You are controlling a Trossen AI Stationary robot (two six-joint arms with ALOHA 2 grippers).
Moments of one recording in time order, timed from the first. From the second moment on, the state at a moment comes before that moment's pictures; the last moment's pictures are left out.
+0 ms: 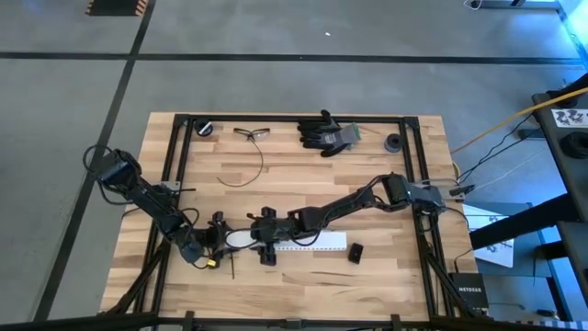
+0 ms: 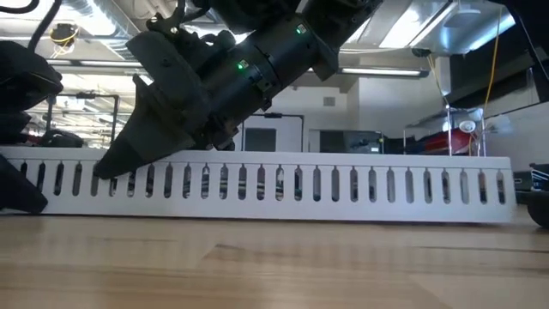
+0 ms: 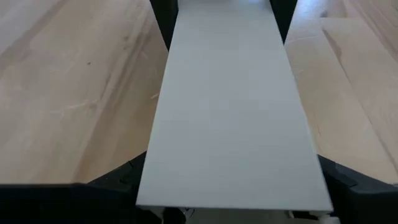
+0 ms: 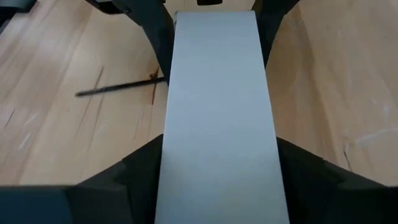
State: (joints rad) left arm -0.82 1.56 0.21 0.61 -0.72 -0.57; right arm 0.24 2.33 1.63 0.00 0.05 0.21
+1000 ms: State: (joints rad) left arm -0.81 1.00 0.26 0.19 -0.62 -0.51; right arm 0.36 2.18 1.72 -0.52 0.25 0.29
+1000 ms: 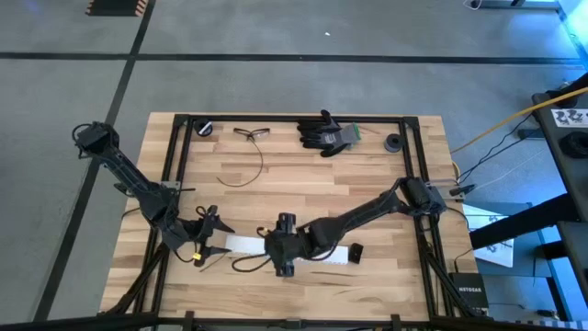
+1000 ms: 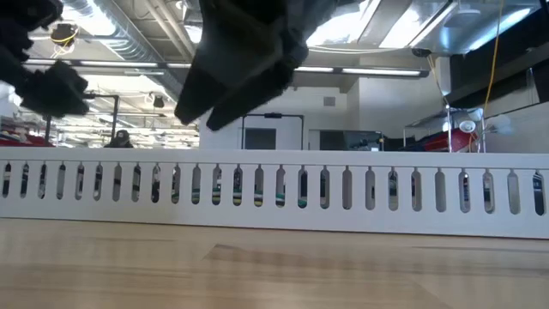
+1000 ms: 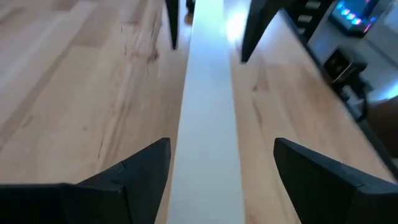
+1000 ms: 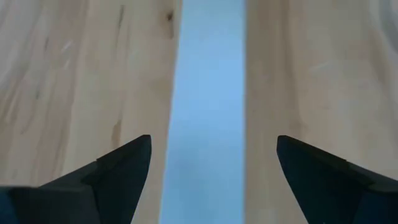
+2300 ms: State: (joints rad) left arm -0.43 0.82 0.56 -0.20 -0.61 -0.10; right arm 0.14 1.85 1.60 -0.74 0.26 0.05
